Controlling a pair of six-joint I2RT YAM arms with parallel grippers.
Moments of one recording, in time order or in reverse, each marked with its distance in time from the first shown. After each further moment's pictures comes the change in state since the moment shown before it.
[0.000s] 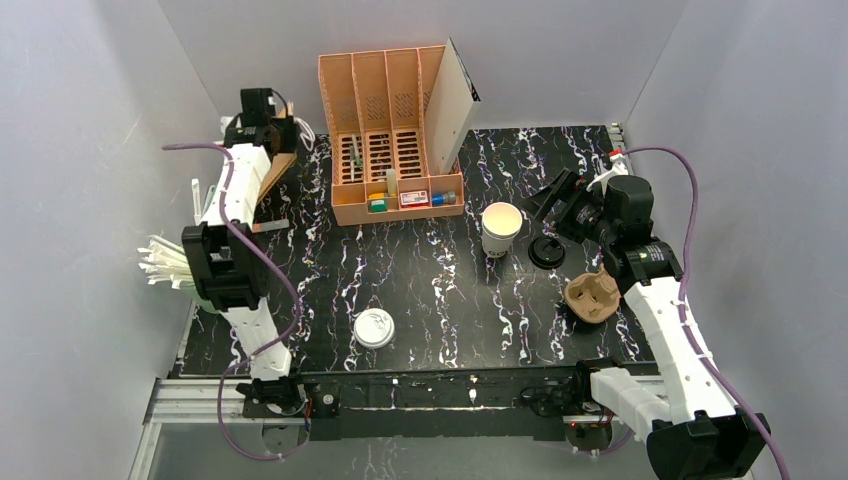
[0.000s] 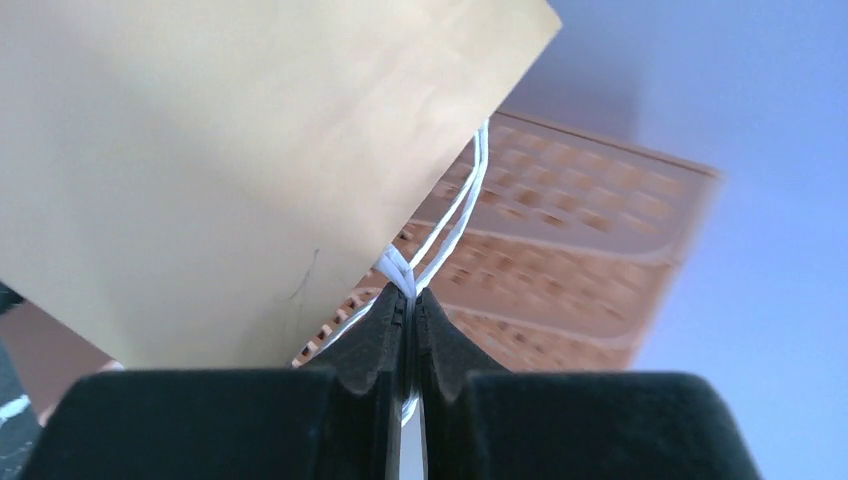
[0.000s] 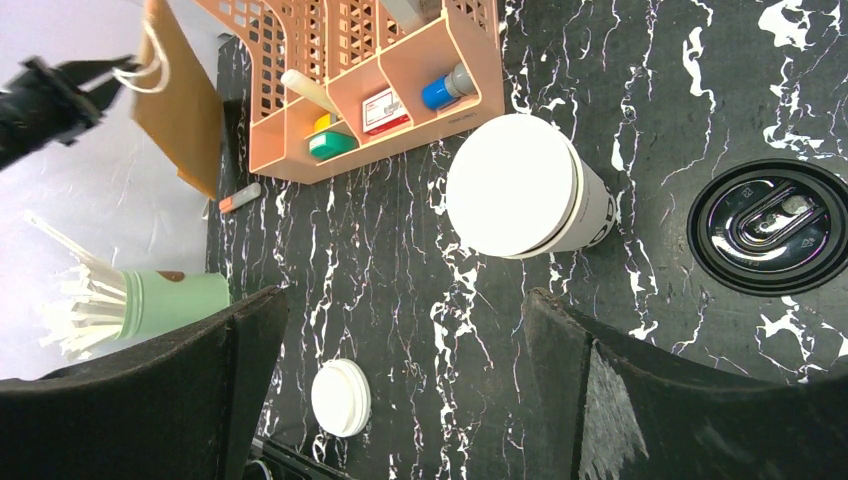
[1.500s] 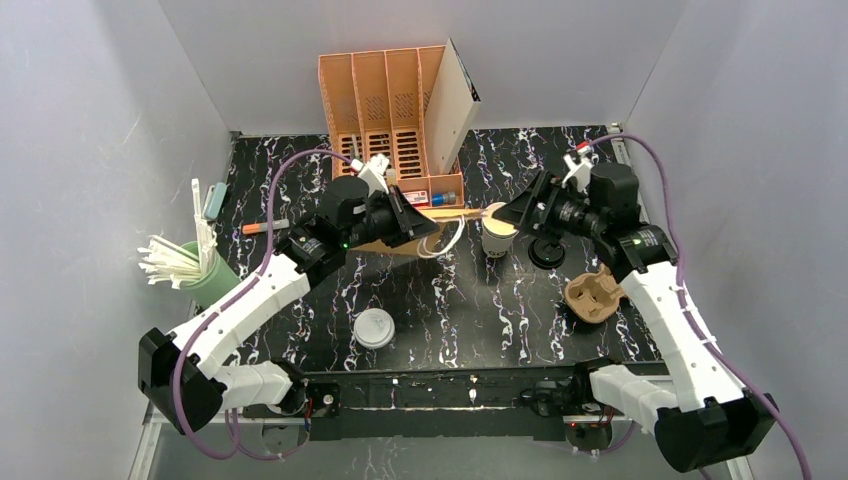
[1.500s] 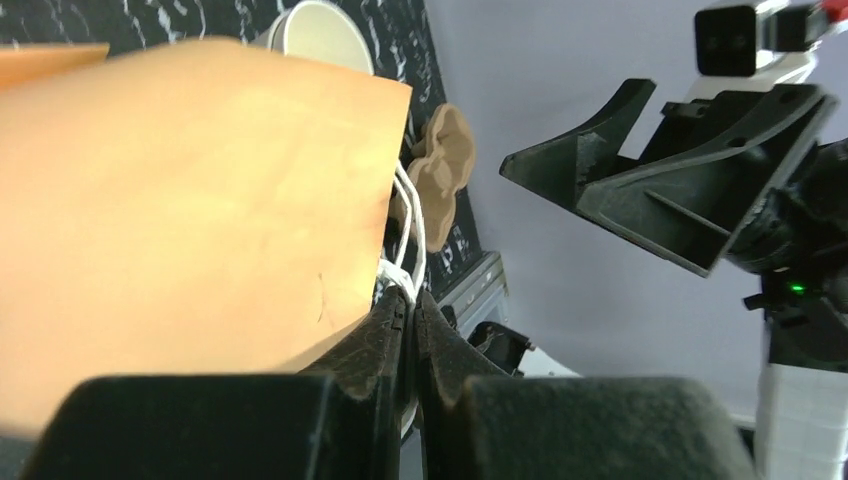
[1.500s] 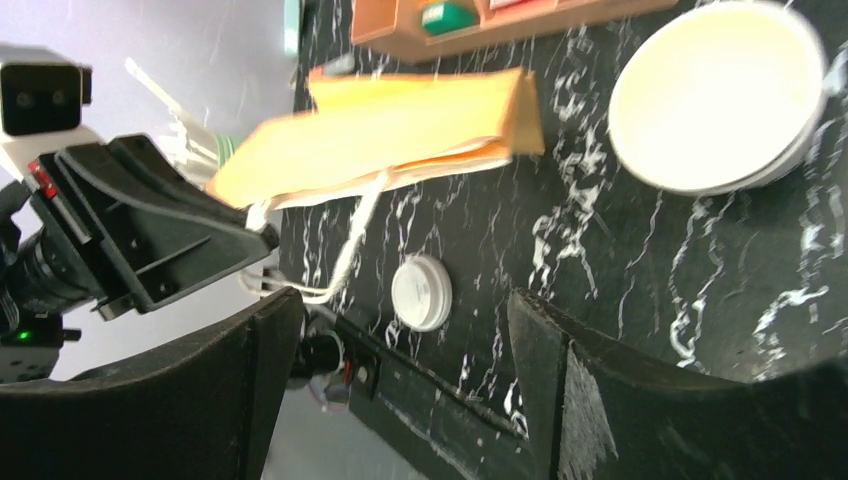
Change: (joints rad) left arm -0.708 -0.739 -0.692 0.348 0.386 0.534; right arm 0.076 0.066 0.121 -0.089 -0.232 0.021
